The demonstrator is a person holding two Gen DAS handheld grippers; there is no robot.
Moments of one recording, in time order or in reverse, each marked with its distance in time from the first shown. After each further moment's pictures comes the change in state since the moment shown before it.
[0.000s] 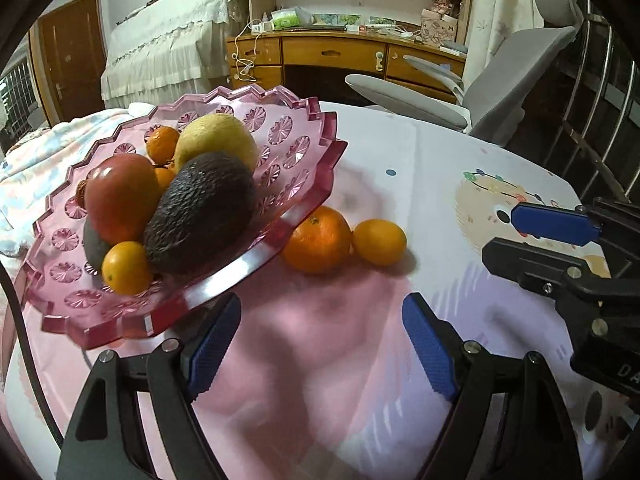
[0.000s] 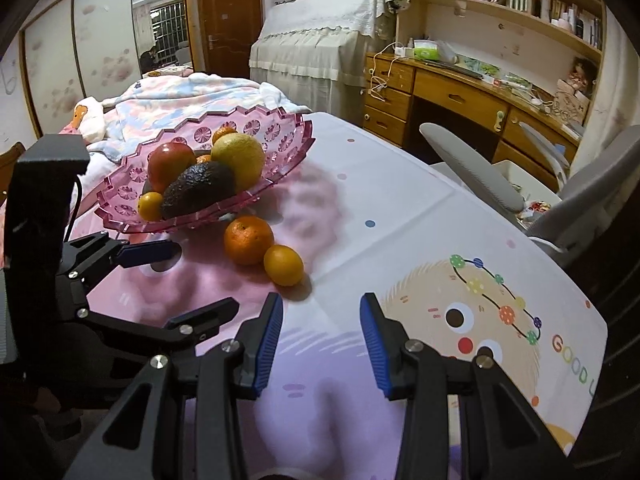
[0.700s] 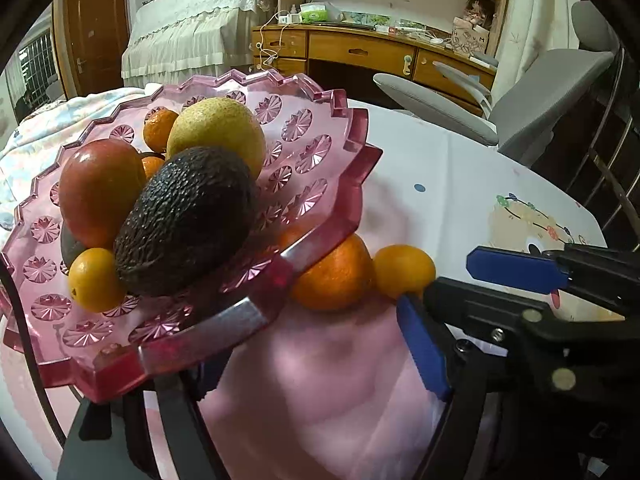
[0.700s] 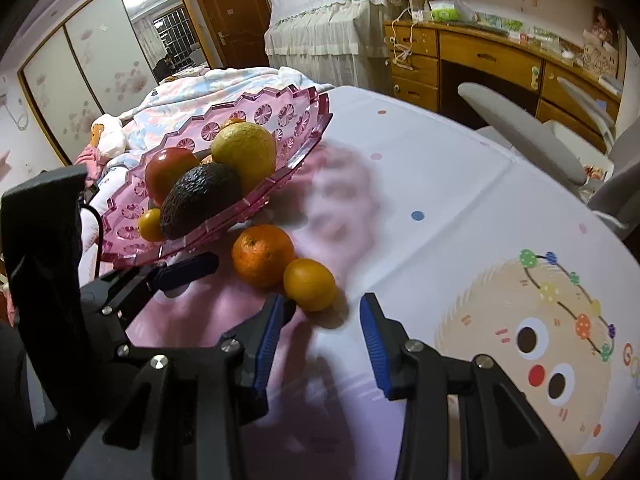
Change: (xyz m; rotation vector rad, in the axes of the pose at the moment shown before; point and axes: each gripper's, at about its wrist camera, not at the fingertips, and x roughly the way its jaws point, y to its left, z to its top) left arm 0.031 0.009 0.013 -0.108 0.013 0.028; right arm 0.057 -0.009 0.021 0.111 0.086 0.197
